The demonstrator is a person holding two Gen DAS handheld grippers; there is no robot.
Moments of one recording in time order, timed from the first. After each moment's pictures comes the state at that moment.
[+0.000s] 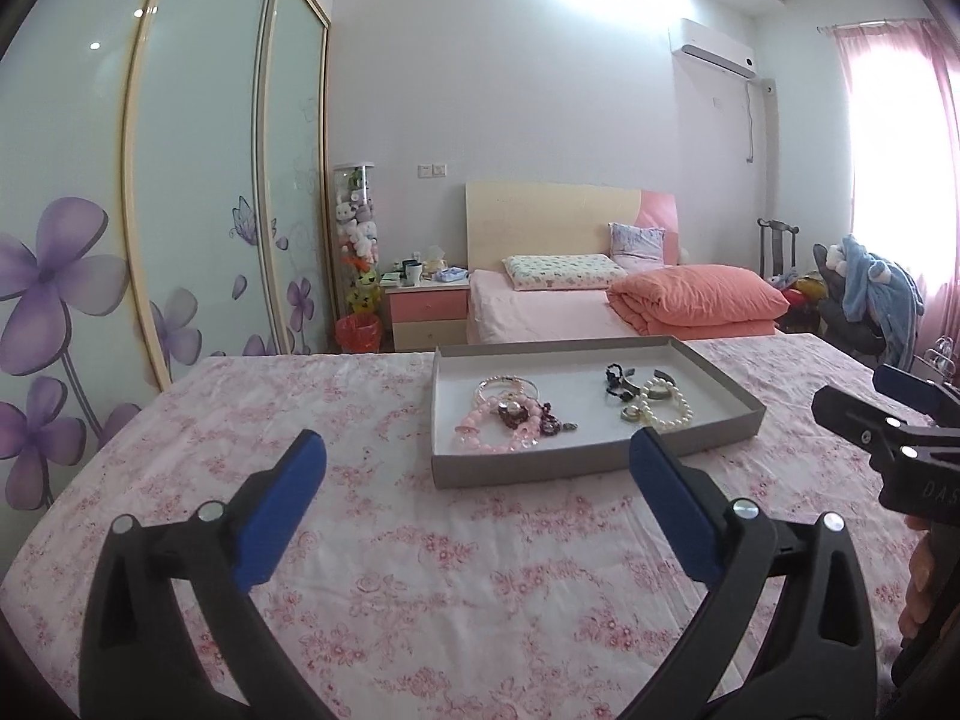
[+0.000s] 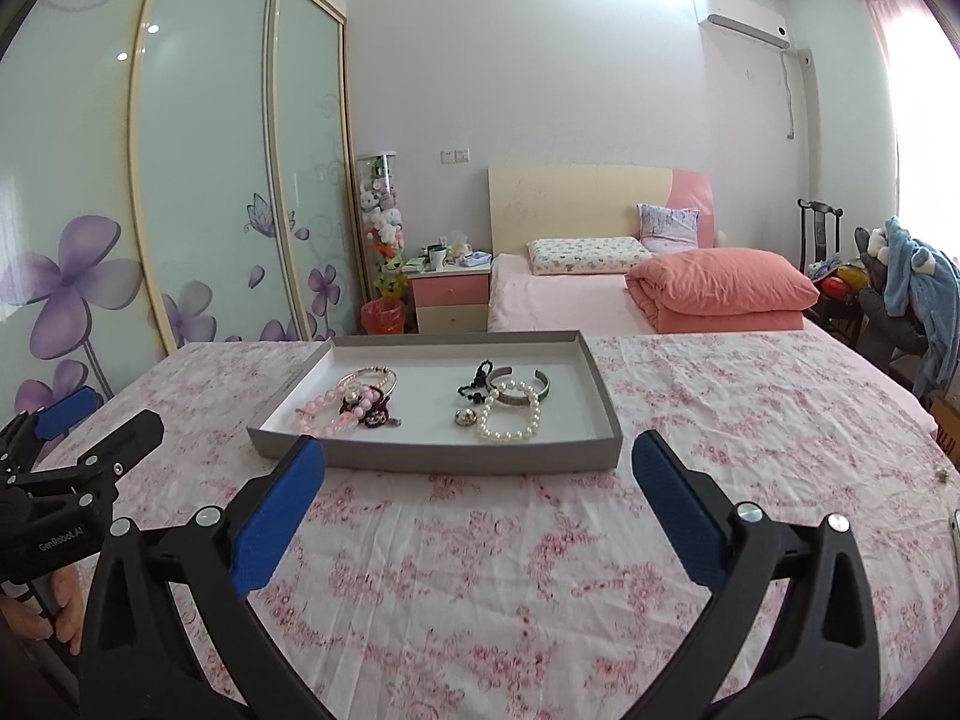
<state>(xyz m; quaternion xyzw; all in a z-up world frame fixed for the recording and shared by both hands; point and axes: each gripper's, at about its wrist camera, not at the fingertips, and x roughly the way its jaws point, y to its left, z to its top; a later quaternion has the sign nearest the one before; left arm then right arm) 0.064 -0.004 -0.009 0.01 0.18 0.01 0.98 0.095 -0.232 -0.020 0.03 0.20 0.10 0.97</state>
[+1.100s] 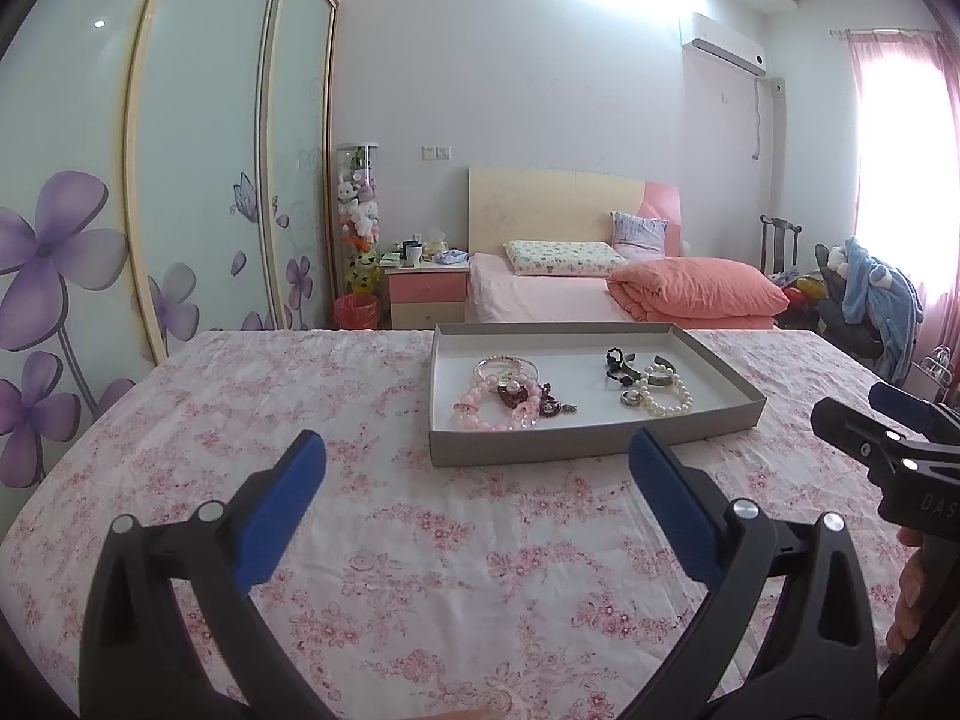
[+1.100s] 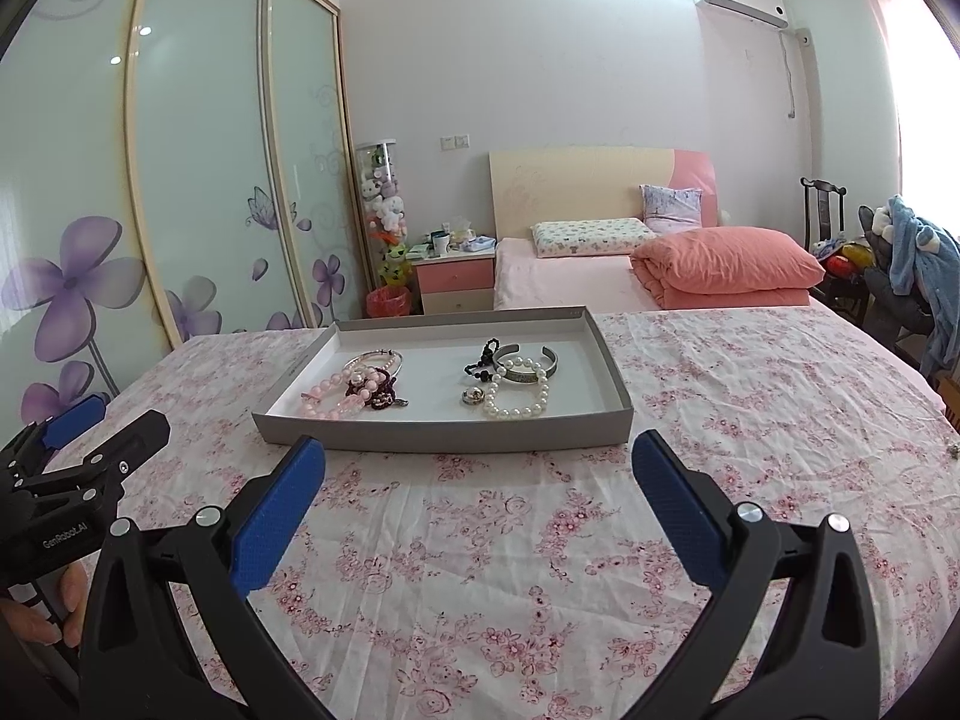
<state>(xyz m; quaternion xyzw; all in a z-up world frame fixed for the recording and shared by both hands) 0.069 0.002 -0.019 -0.01 0.20 0.01 0.98 0.093 -0.230 -0.030 0.04 0.21 0.11 0.97</state>
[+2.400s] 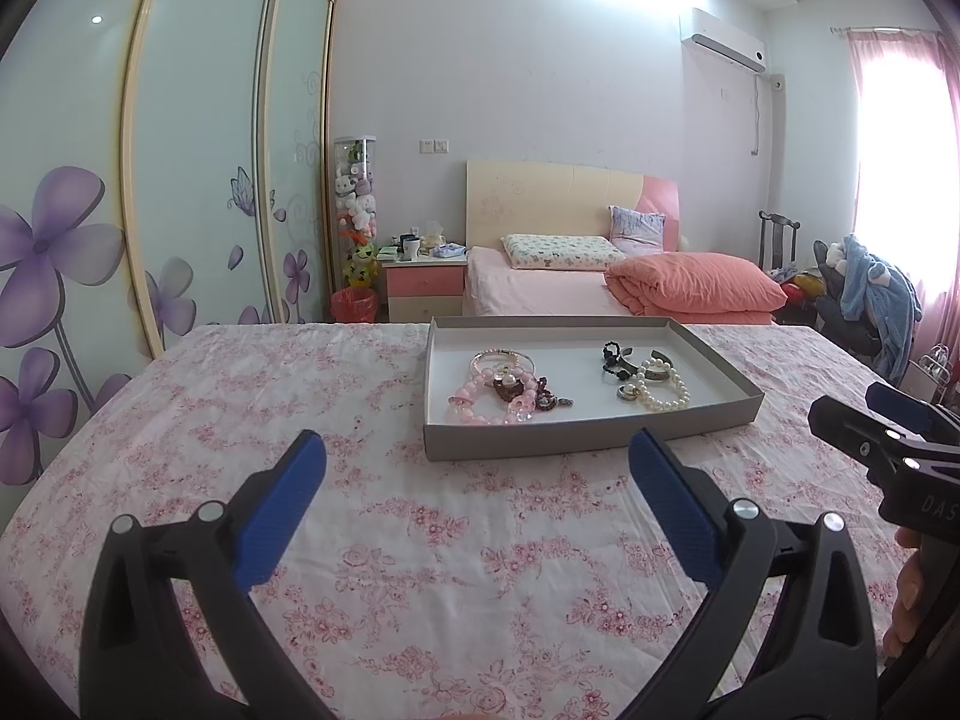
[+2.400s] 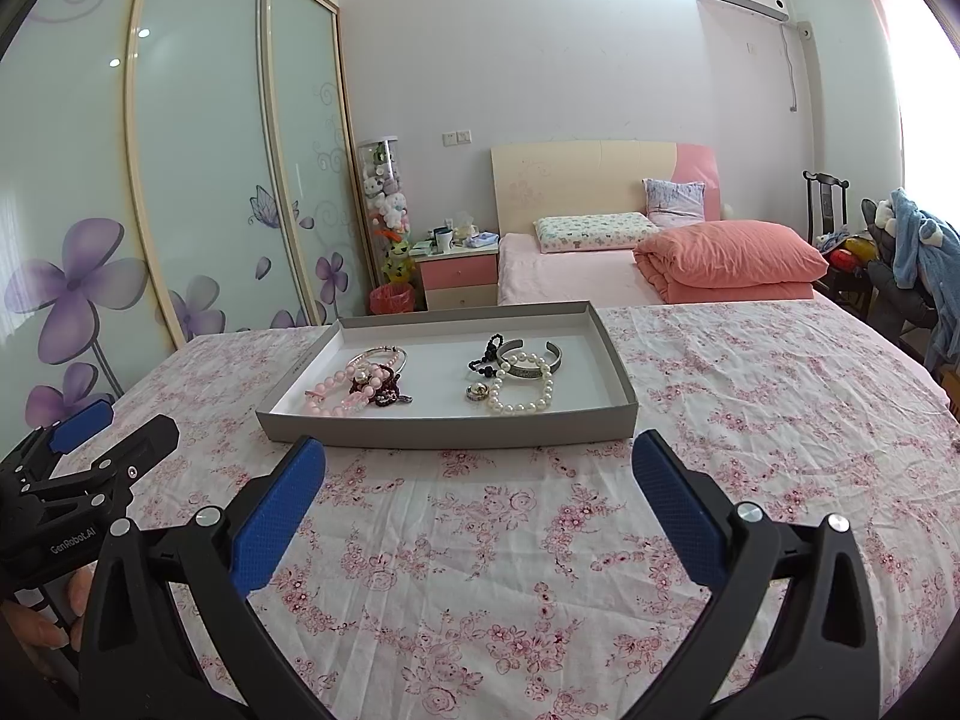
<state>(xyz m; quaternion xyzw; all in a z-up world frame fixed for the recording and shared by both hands) 0.069 -0.001 -0.024 -0.01 0.20 0.01 0.98 0.092 -0.229 -0.031 0.05 0.22 0.11 0.97</state>
